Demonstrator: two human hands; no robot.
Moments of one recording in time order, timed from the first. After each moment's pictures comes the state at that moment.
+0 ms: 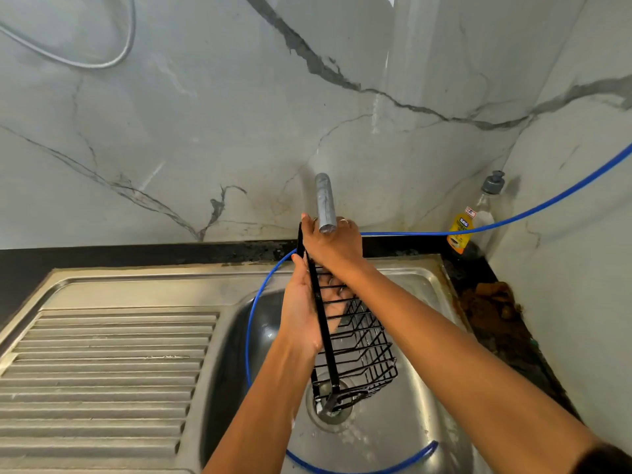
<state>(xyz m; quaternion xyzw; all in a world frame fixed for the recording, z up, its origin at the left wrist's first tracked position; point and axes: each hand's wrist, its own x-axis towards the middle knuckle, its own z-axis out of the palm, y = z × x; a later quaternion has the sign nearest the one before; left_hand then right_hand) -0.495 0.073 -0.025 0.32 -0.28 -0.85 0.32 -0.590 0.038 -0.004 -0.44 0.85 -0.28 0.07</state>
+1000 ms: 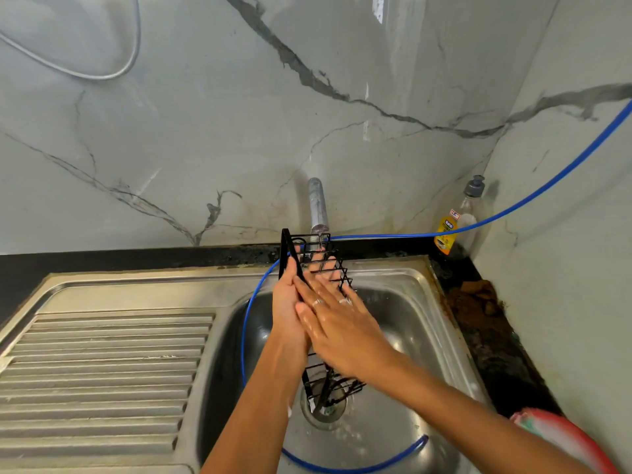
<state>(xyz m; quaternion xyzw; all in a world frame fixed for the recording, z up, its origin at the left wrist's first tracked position) -0.486 0.077 -0.025 0.30 -0.23 -0.87 0.31 -0.535 0.169 -0.008 -0.62 0.75 -0.16 0.13</state>
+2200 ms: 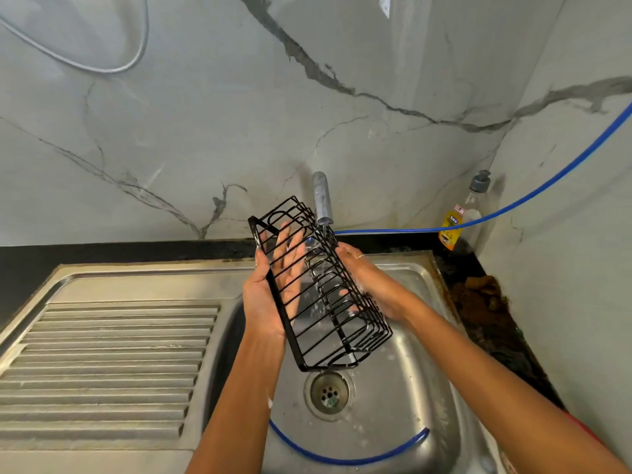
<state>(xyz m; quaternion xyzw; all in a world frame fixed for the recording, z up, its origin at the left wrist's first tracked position) -0.458 0.059 -0.014 0.19 -0.18 -0.85 0.46 -0.607 0.130 -0.024 -0.37 0.66 -0.46 0.47</state>
